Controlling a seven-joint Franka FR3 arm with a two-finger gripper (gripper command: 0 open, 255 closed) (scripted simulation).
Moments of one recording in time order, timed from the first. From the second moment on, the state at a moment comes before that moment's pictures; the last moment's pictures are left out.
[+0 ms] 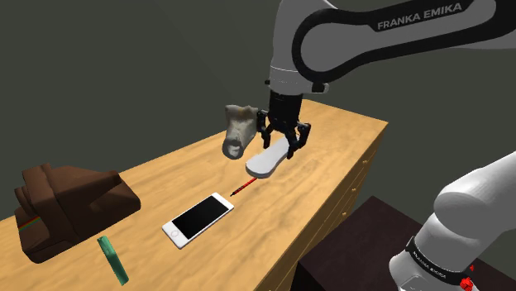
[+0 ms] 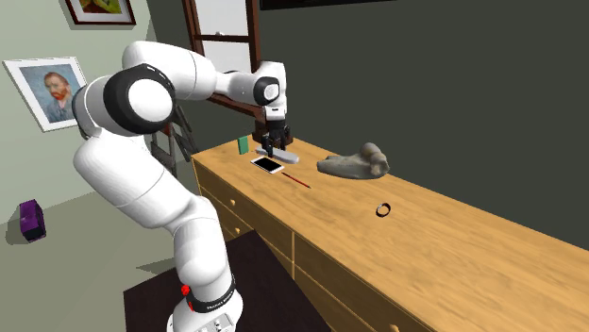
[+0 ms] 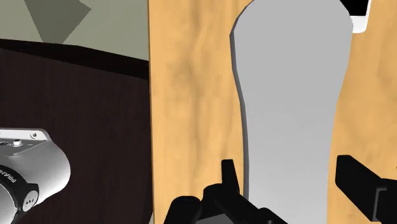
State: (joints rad) arm -0.19 -0.40 0.68 -2.21 0.27 1.90 1.67
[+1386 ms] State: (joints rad) arm -0.03 0.21 1.18 -1.76 -0.20 1.85 2.50
